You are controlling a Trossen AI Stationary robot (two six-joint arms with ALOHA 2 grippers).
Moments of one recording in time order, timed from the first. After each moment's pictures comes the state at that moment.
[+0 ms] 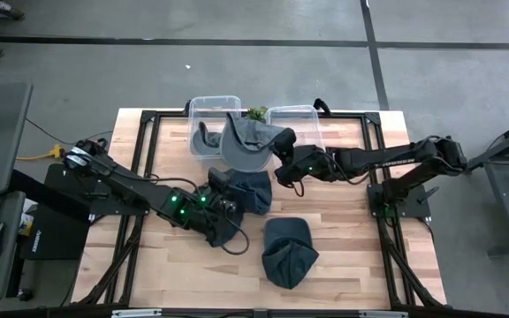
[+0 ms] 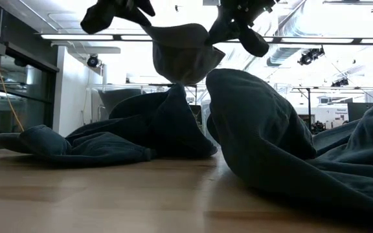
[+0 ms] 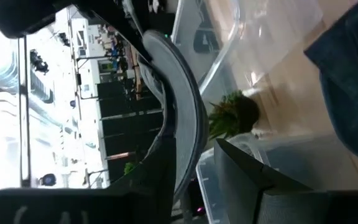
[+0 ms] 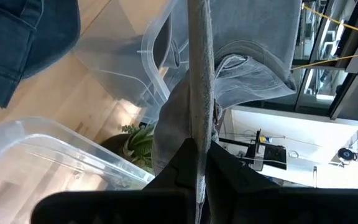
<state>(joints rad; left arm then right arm) -0.44 1.51 1.22 -0.61 -1.26 0.68 0.02 1.43 1.09 -0.13 0.59 -1.24</state>
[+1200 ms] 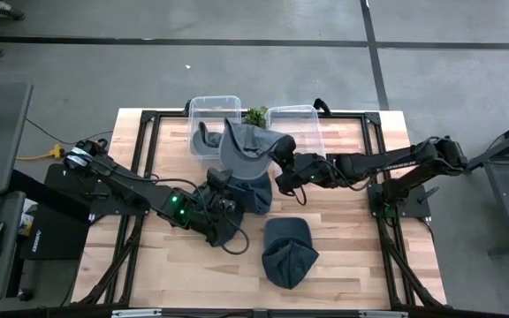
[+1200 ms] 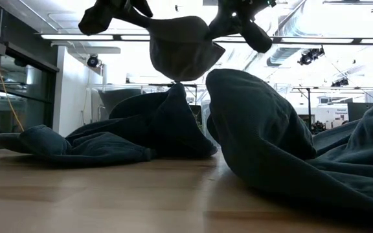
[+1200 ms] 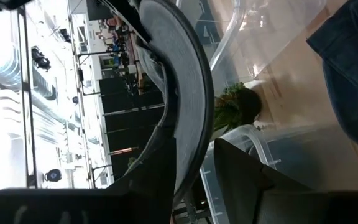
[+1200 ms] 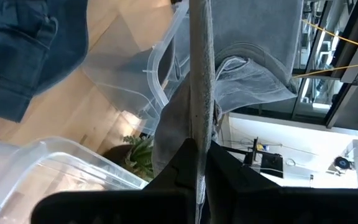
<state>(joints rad) -0.44 1.51 1.22 -0.65 -1.27 0.65 0.08 1.43 1.09 -0.13 0.61 -1.23</state>
